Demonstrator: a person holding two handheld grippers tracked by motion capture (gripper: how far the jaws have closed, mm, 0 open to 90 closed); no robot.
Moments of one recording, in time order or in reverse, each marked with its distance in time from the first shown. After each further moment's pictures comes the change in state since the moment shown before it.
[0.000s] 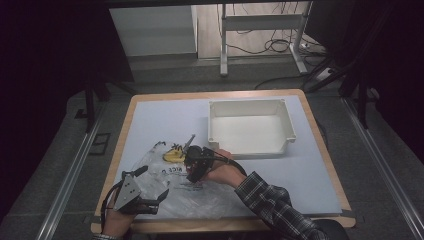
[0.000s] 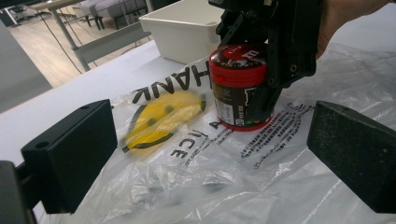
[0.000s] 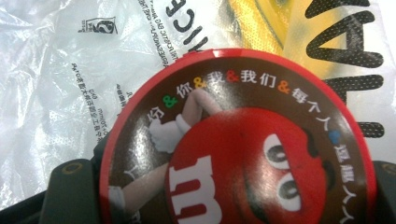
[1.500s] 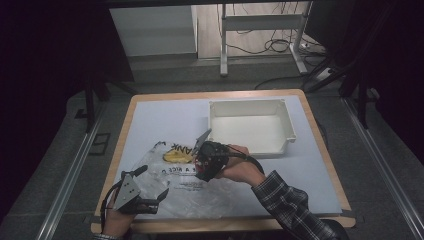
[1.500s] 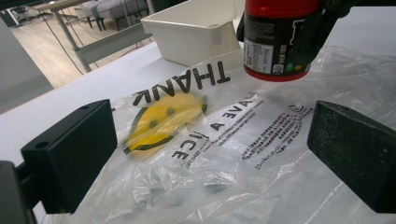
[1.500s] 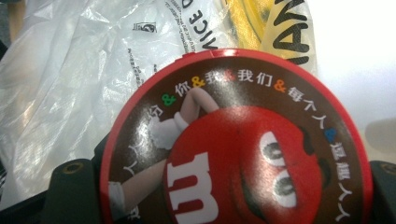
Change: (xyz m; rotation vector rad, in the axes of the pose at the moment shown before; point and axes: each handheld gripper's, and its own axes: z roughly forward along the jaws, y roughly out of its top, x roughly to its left) left arm 0.001 0.000 -0.001 -0.005 0.006 0.002; right arm -0.001 -0.020 -0.063 -0.087 0.033 -0.061
